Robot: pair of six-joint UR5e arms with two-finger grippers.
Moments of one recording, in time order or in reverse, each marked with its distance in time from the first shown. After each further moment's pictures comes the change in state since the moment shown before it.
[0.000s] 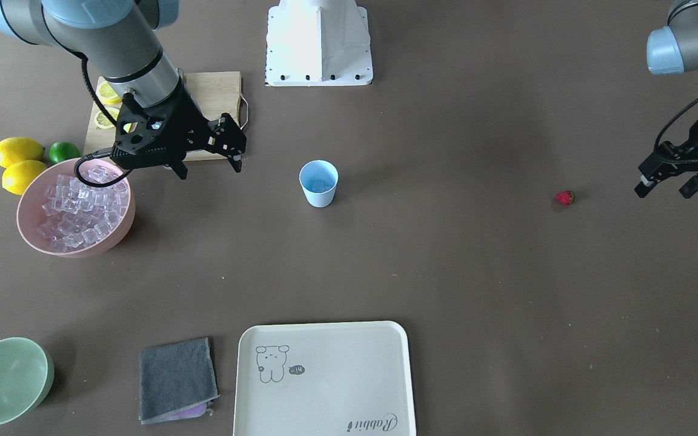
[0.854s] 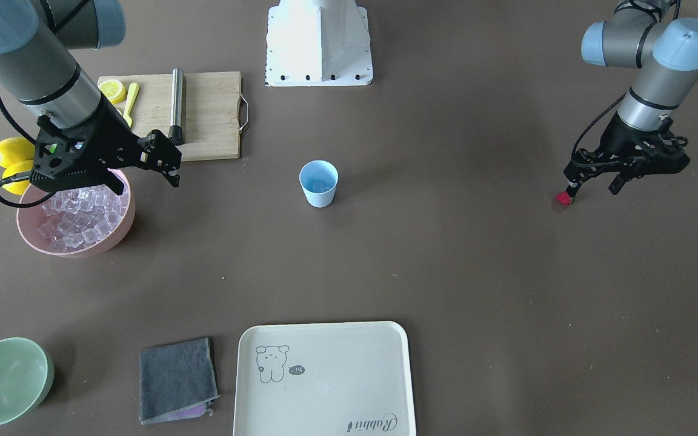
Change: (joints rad) left arm 0.319 0.051 0.037 -0.119 0.307 -0.198; right arm 0.092 -0.088 -0.002 0.007 0.065 -0.127
